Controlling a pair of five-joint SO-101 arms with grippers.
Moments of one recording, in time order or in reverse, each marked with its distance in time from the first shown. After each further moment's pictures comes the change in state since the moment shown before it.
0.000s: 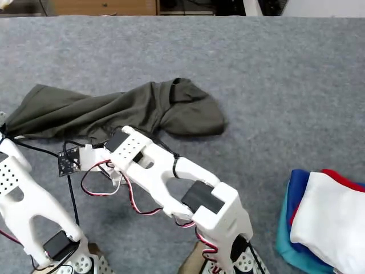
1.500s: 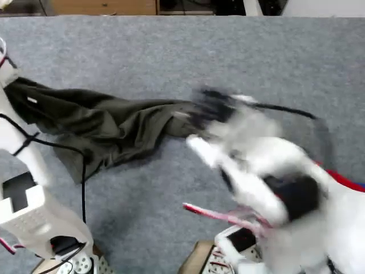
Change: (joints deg) left arm 14.2 -53.2 20.0 10.2 -8.2; right arm 22.0 -68.8 1.5 20.9 -18.8
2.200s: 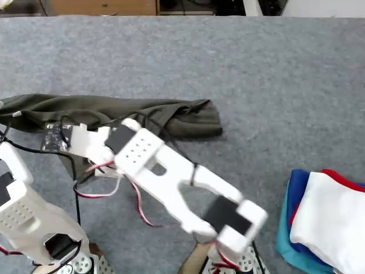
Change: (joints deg) left arm -10.9 6.8 32.4 -33.6 0.0; right arm -23.7 57.6 -6.9 -14.3 2.2
